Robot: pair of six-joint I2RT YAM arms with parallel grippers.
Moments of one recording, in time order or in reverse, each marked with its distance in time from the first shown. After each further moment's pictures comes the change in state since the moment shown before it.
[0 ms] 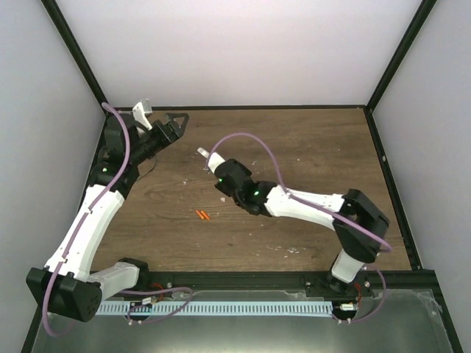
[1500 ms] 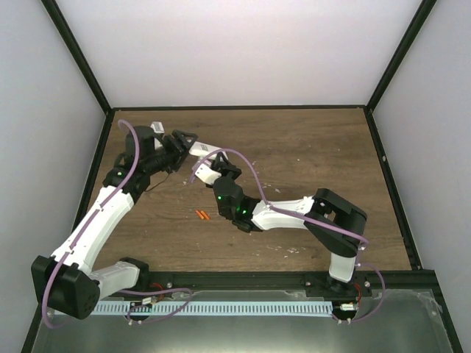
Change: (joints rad) left arm -0.076 0.020 -0.138 -0.053 -0.008 -0.370; right arm 0.121 0.171 -0.101 0.811 0.411 -0.648
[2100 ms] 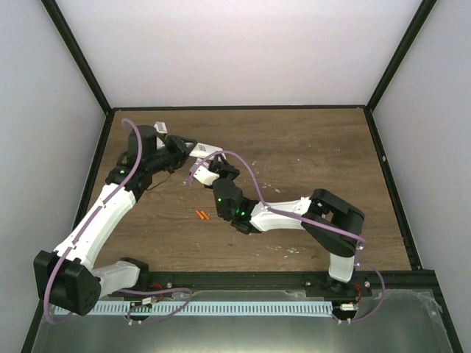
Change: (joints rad) left arm -0.002 0.030 0.000 0.014 0.027 0.006; right arm 0.014 0.015 0.000 0.074 0.000 -0.067
